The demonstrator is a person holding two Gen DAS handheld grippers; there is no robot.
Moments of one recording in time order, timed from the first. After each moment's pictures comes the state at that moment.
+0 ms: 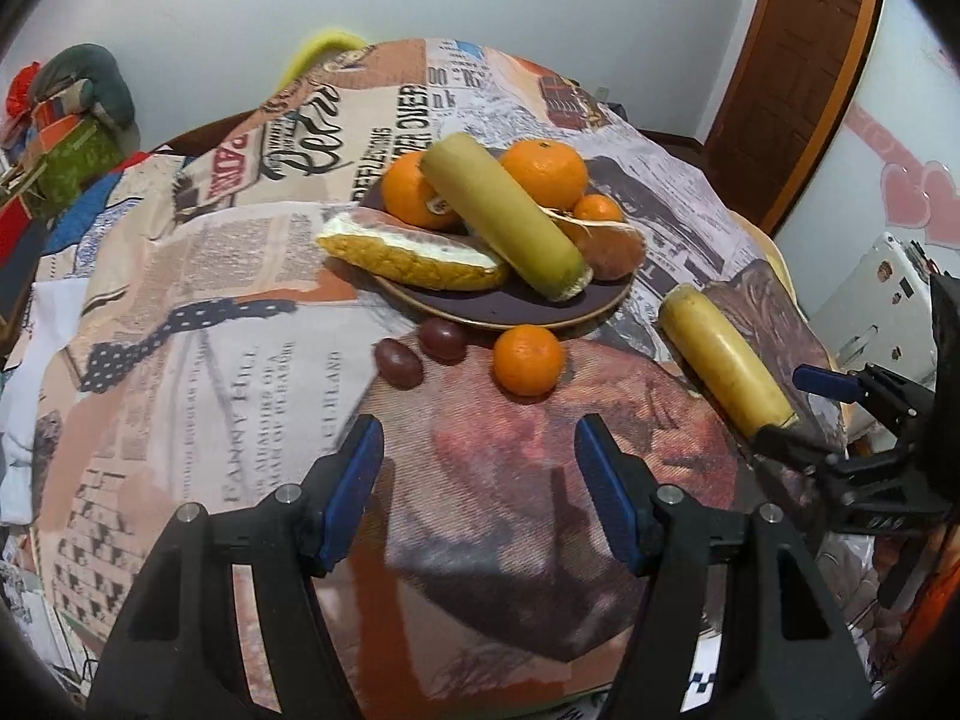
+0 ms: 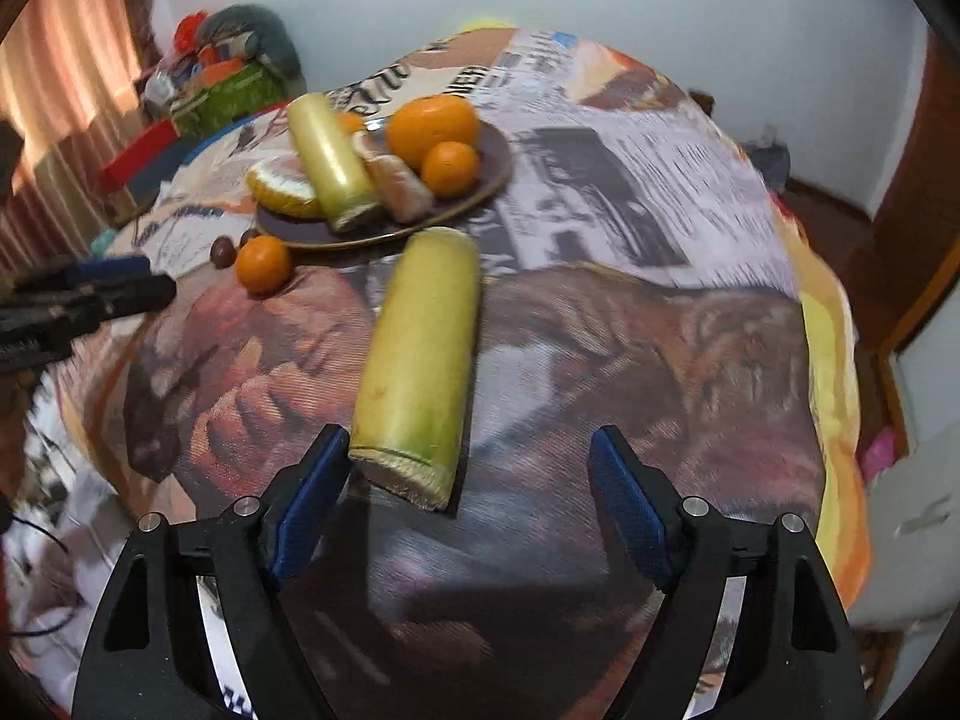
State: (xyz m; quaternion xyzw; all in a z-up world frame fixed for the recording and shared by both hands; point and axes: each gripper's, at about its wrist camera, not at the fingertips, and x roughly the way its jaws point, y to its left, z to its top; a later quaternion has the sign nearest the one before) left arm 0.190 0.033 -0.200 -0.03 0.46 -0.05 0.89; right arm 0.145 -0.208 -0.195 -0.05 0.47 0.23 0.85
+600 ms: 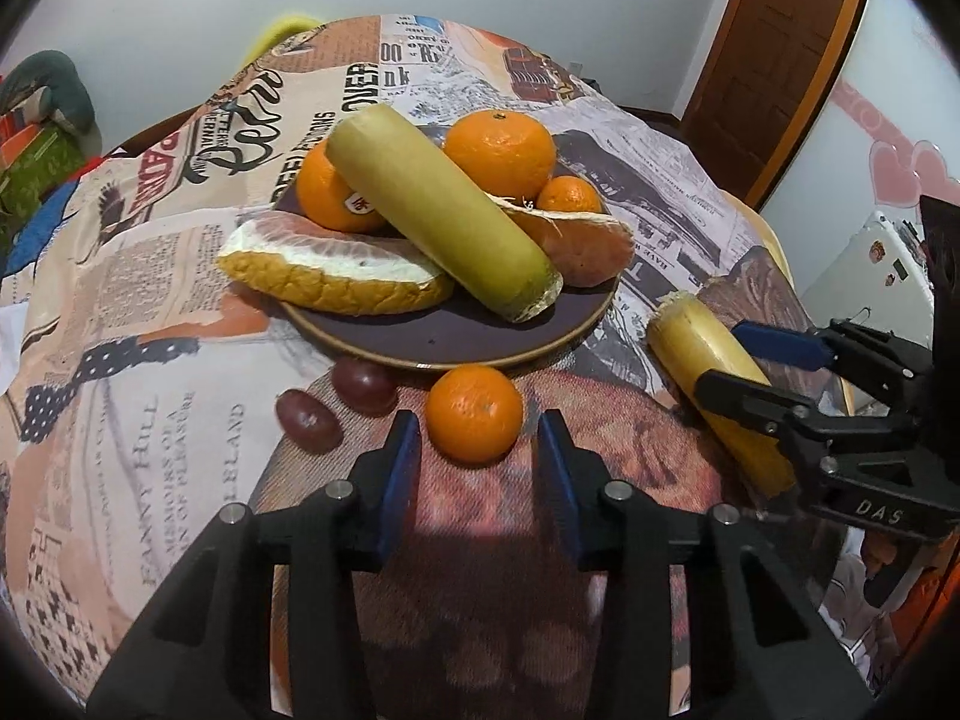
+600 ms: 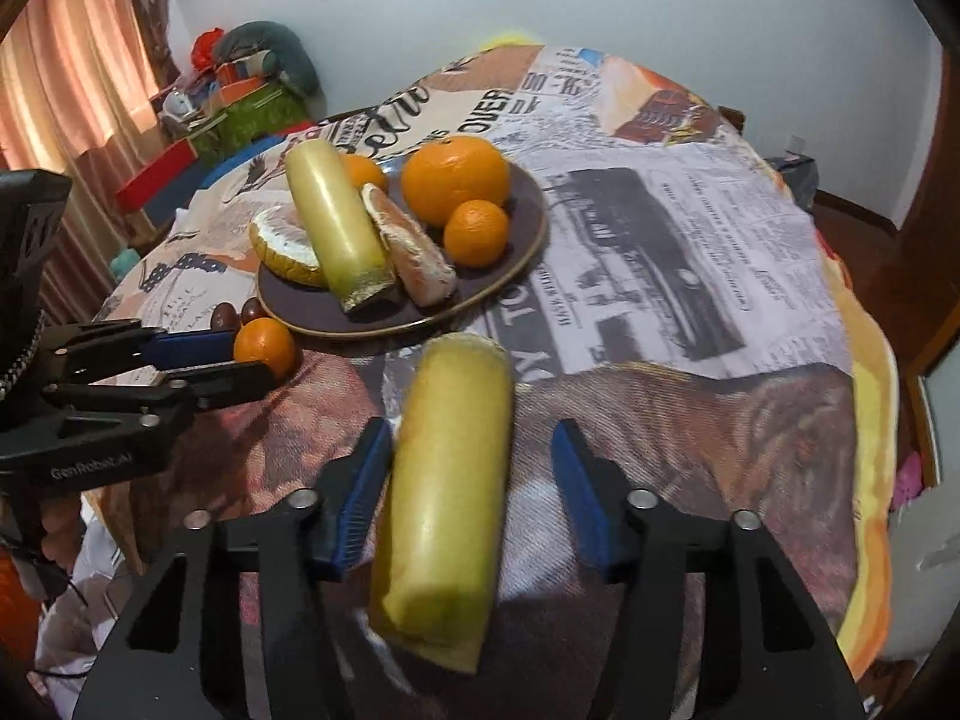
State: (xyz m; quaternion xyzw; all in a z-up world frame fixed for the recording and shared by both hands) left arm 0.237 0.009 -0.224 -0.02 0.48 -0.09 0.87; right arm 0.185 -0.173 -0.194 -0.04 0.45 0.26 0.85
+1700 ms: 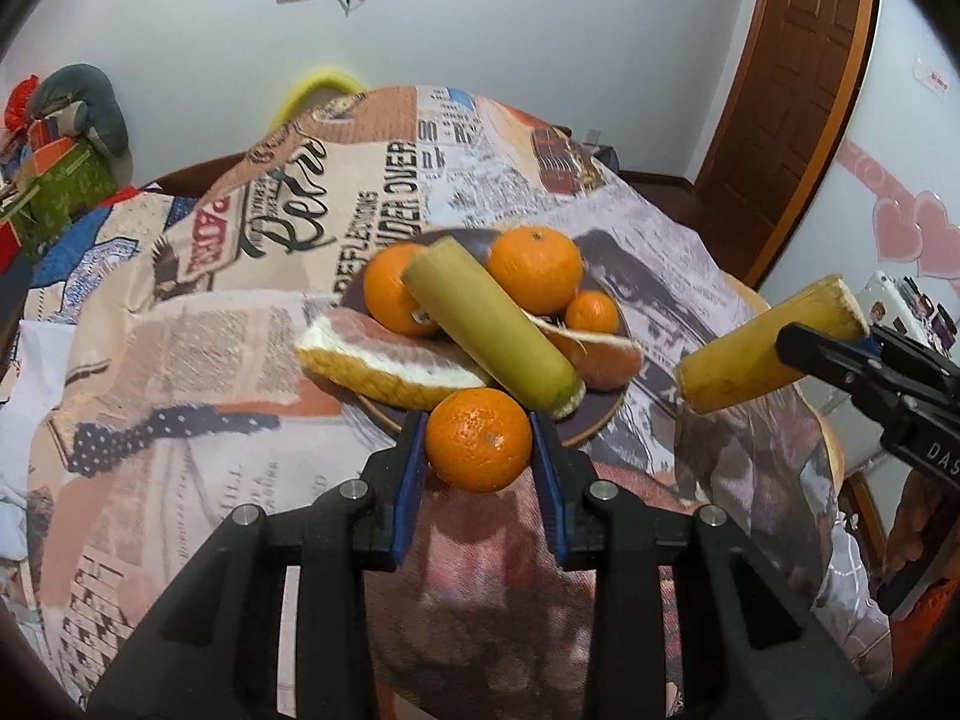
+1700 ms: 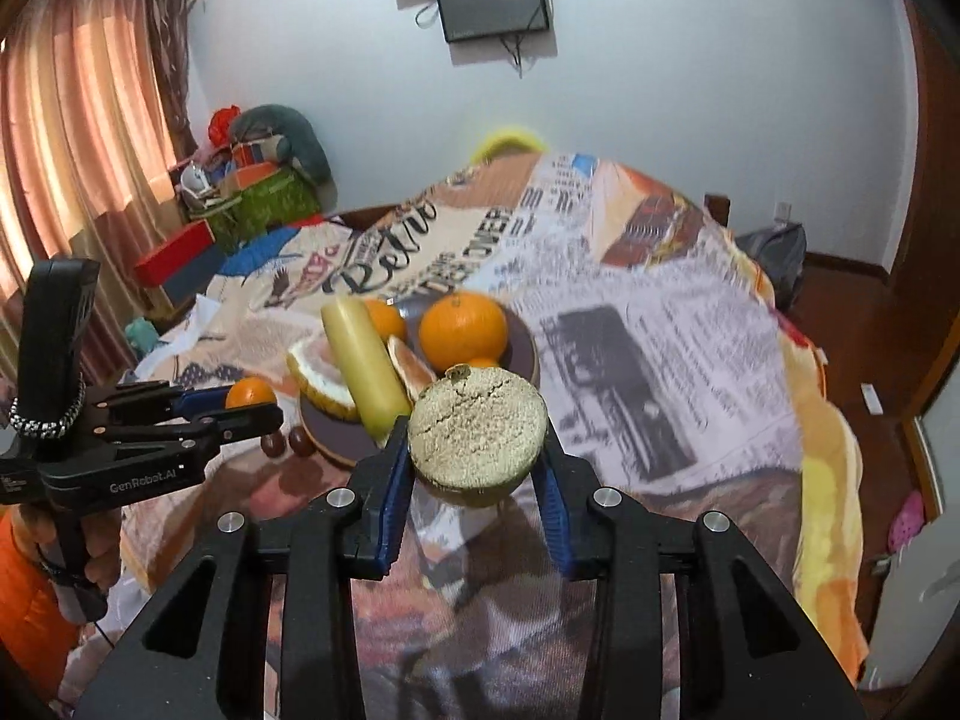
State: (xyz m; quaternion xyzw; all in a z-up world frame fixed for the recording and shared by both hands) left arm 0.231 0.035 -0.175 -0.04 0.41 -0.06 0.91; right arm 0.183 -0.185 -0.129 -0.01 0.35 0.26 0.90
